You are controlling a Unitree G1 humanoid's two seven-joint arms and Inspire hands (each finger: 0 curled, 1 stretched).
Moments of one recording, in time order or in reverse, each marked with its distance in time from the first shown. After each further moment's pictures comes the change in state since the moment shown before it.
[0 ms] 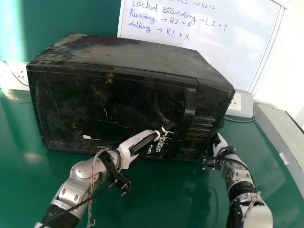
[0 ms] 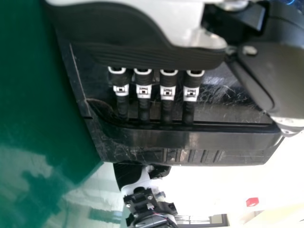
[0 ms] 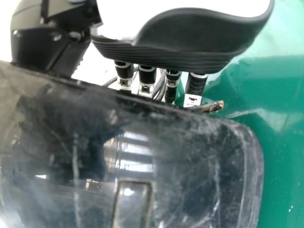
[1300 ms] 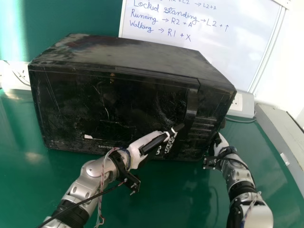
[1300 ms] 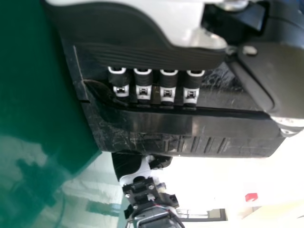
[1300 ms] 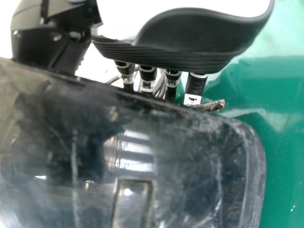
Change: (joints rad) left arm -0.099 -0.064 0.023 0.174 0.023 -0.074 -0.046; right arm -0.004 0.003 0.003 -0.003 -0.005 0.009 -0.009
